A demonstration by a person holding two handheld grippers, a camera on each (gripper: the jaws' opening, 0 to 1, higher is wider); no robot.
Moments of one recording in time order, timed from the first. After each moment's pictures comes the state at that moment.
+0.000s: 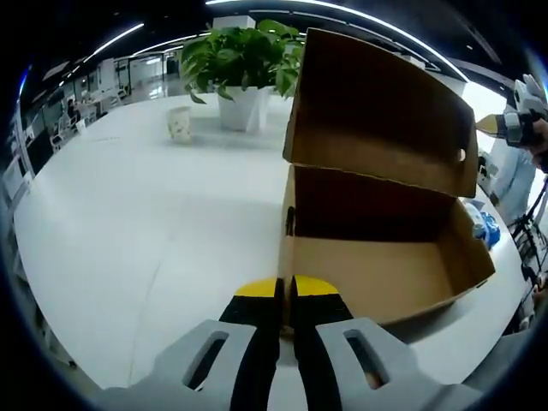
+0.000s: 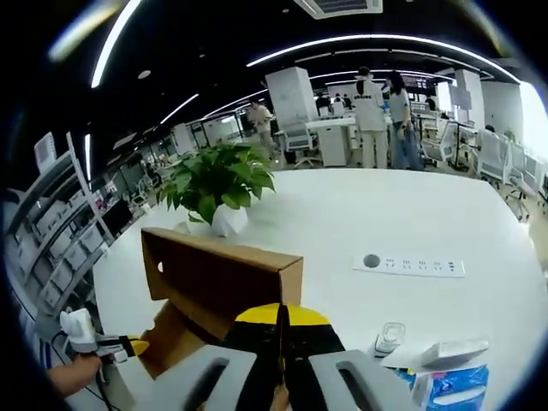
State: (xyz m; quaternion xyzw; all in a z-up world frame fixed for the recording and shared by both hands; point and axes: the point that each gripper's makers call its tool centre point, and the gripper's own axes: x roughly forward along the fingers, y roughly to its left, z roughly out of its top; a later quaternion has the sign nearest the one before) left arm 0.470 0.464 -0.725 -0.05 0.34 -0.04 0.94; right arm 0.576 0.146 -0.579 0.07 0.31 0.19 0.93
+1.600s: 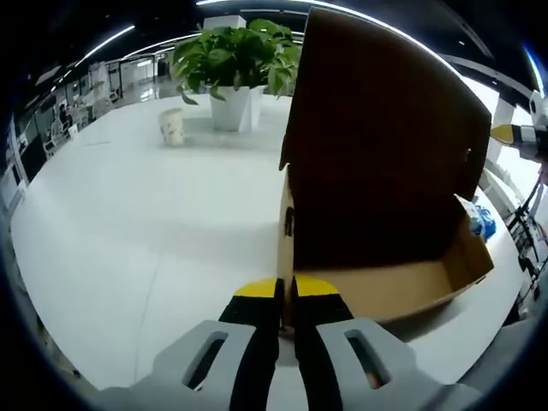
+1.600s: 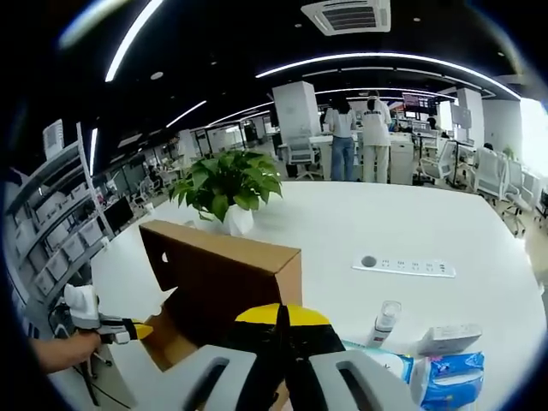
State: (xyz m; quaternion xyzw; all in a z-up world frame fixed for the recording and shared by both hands) left arm 0.466 0.459 -0.720 -0.04 0.35 -0.06 0.93; right arm 0.533 0.146 -0.575 0.05 0.27 0.19 0.94
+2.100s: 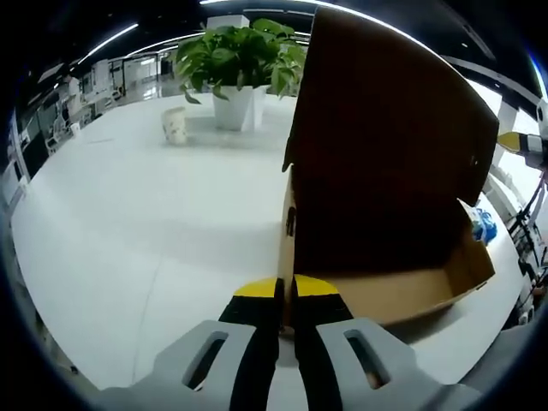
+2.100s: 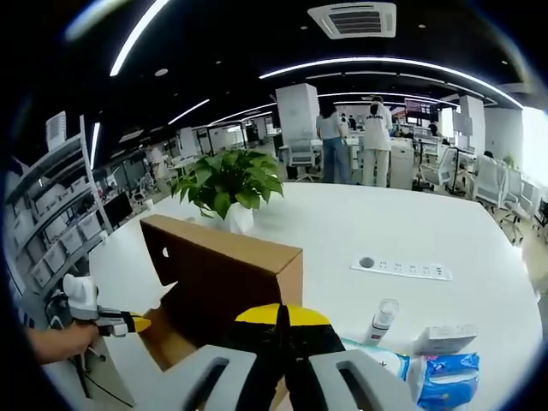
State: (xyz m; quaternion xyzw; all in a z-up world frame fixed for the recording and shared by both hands) left arm 0.465 0.461 -0.721 -0.05 0.35 -0.05 0.93; right arm 0.527 0.146 -0.575 0.03 0.26 0.19 0.95
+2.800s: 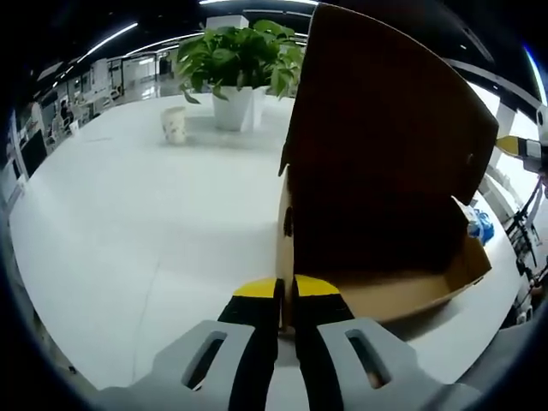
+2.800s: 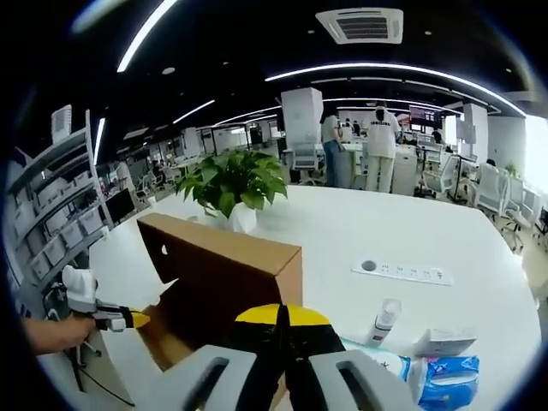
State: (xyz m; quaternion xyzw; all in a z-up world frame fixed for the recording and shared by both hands) left arm 0.462 0.463 -0.719 -0.06 0.34 -0.06 0.94; right arm 0.520 0.152 -0.576 0.02 0.25 0.19 0.95
